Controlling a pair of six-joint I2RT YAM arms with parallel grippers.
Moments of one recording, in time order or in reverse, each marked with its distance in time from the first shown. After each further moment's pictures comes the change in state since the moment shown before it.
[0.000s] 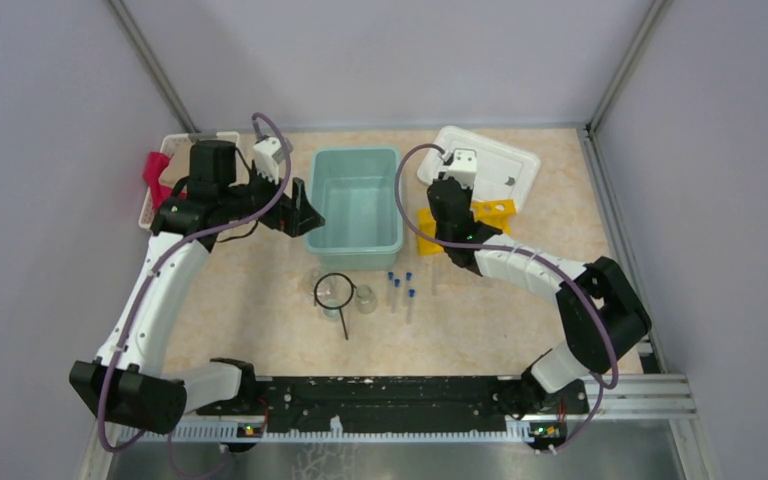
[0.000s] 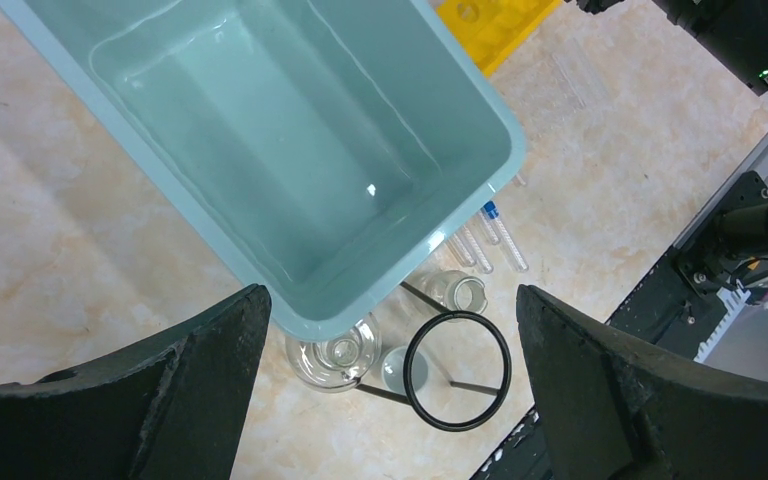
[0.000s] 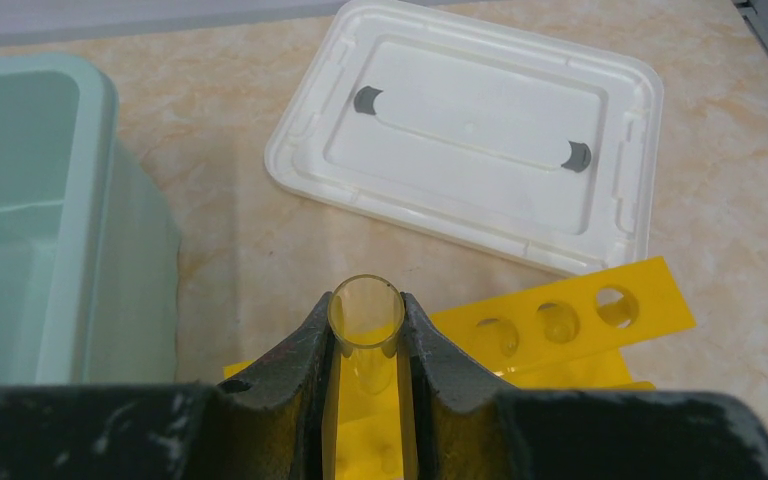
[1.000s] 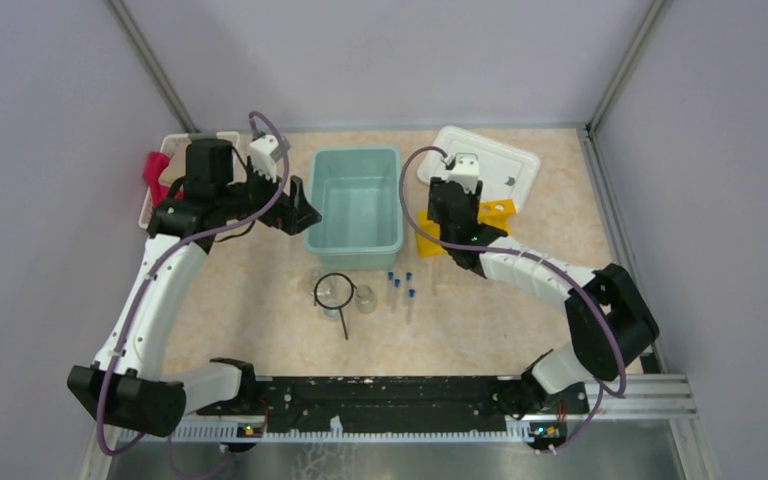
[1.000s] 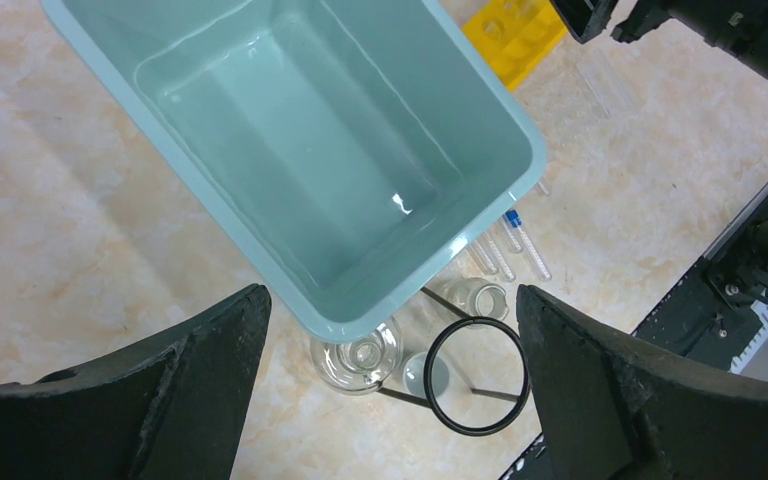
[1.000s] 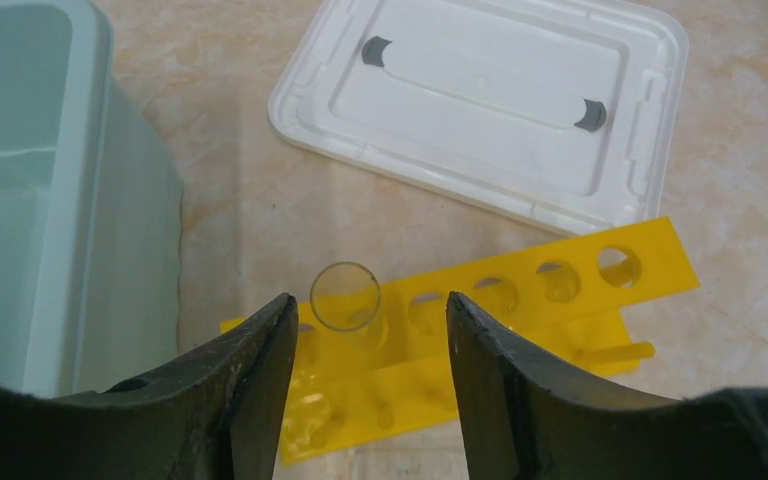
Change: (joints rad) left arm 0.000 -0.014 0.012 0.006 -0.044 0.023; right arm 0.000 -0.026 -0.030 -0.063 -0.060 0.043
